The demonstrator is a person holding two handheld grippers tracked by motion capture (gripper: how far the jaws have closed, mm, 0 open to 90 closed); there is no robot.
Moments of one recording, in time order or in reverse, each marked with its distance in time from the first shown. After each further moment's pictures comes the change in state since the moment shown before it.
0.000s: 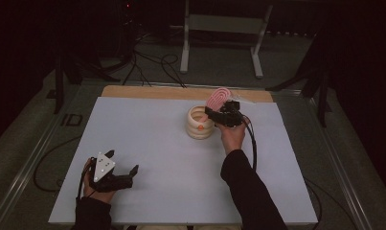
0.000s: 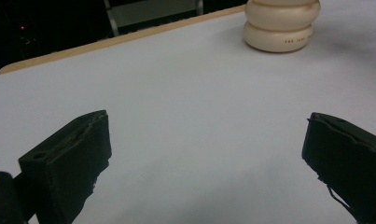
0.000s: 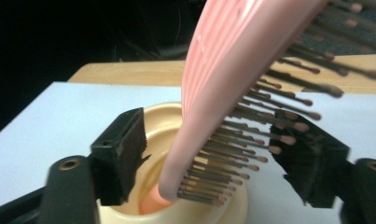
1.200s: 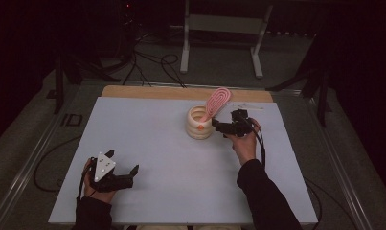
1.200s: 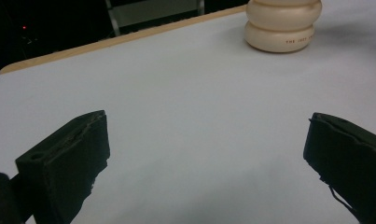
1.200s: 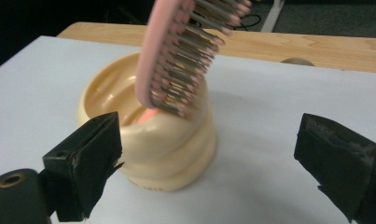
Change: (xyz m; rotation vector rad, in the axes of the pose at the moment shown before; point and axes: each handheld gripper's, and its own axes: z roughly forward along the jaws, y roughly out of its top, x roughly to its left) left arm -0.001 0.000 0.001 0.000 0.006 -0.004; right arm -0.013 -0.015 -0.034 0.088 -0.023 -0.110
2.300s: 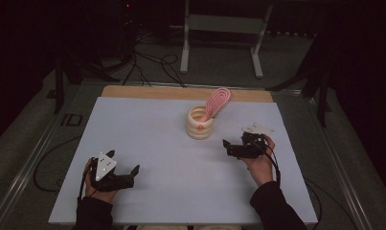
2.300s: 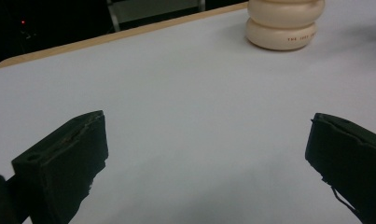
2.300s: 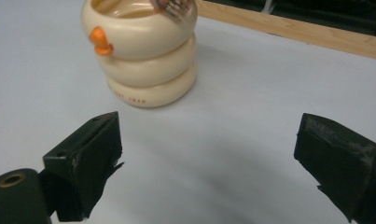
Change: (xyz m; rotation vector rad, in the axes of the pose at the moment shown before) left arm -0.001 -0.001 0.003 0.011 -0.001 -0.014; right arm -0.002 -0.053 -0.054 0.015 -0.054 -0.183
